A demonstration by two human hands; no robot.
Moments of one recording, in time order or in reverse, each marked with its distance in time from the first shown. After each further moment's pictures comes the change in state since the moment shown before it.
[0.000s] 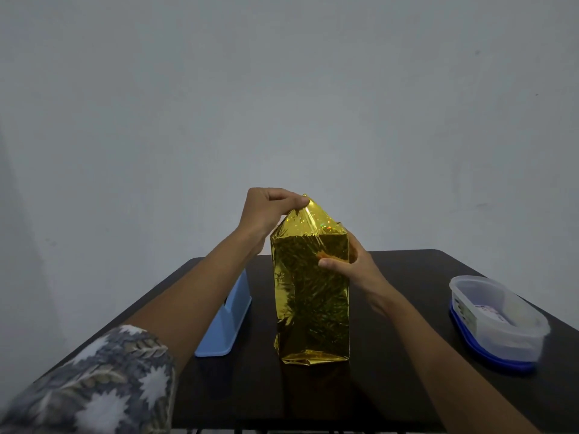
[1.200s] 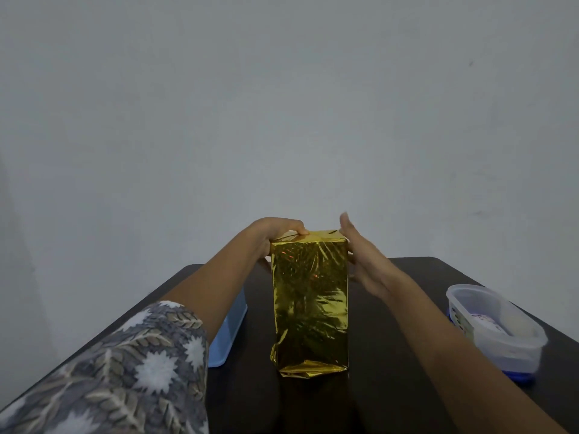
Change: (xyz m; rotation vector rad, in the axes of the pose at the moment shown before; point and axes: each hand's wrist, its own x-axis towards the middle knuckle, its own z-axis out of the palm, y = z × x) left_hand 0.008 0.007 0.013 0.264 -0.212 -0.611; right_hand 0.015 -0.042 -0.006 0.008 -0.018 0.330
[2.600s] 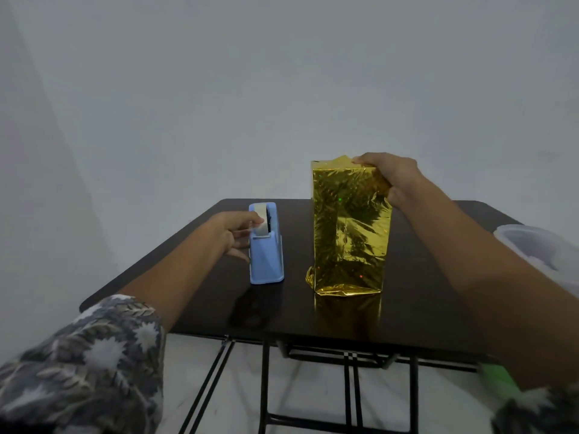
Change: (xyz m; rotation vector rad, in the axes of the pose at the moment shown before) left_hand -0.005 -0.145 -0.062 -0.398 0.221 -0.284; right_hand 0.041 -0.011 0.024 0.194 0.459 0.071
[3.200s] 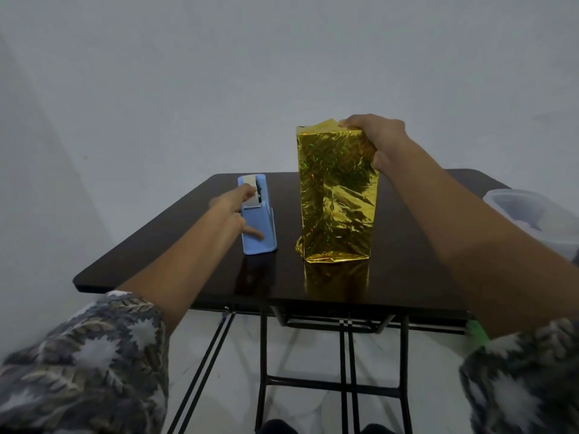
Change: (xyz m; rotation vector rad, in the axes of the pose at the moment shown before) left_hand 0.008 -0.019 0.022 -0.308 0.104 0.034; right_hand -0.006 -0.001 0.003 -0.002 0.002 -0.026
